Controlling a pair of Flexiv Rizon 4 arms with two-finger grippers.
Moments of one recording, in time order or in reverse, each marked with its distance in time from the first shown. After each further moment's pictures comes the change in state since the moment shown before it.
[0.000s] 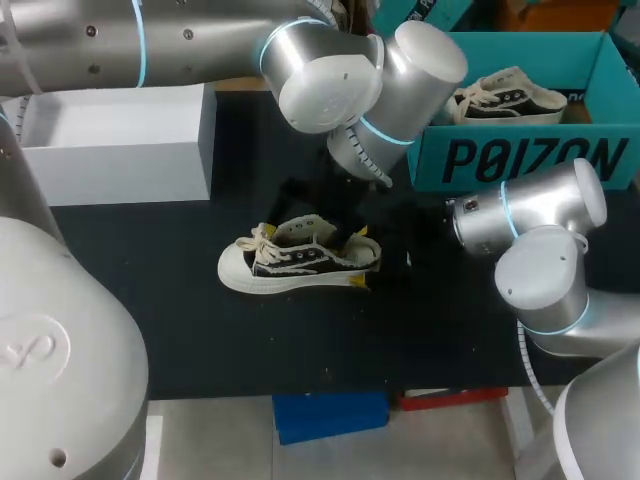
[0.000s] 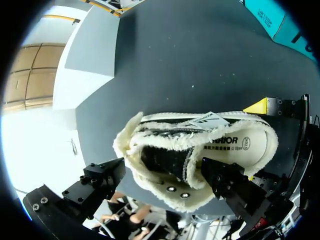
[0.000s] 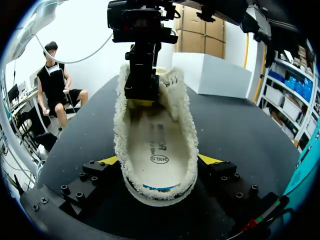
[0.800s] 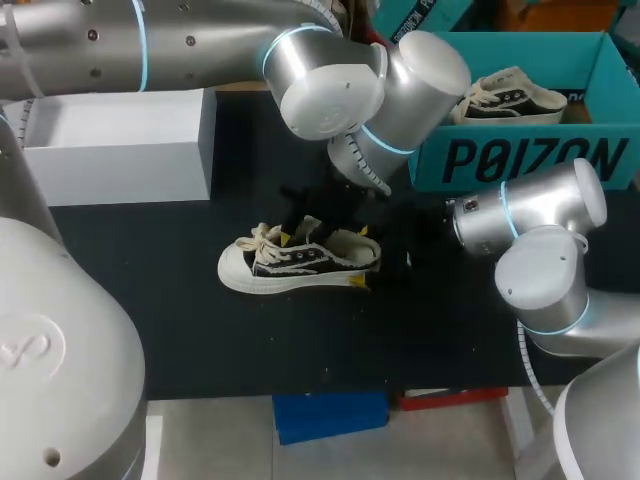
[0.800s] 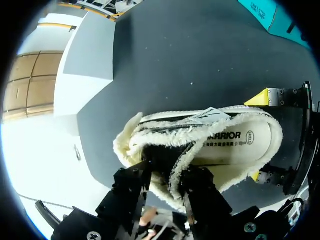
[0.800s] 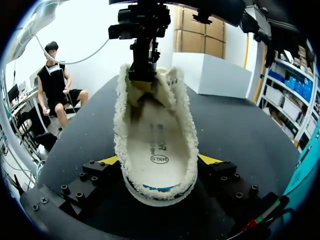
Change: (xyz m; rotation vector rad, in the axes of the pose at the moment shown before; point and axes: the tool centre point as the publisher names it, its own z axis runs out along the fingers) left arm -0.001 0.004 0.004 0.016 -0.022 0.057; right arm 0.000 0.000 0.000 0.000 0.000 0.000
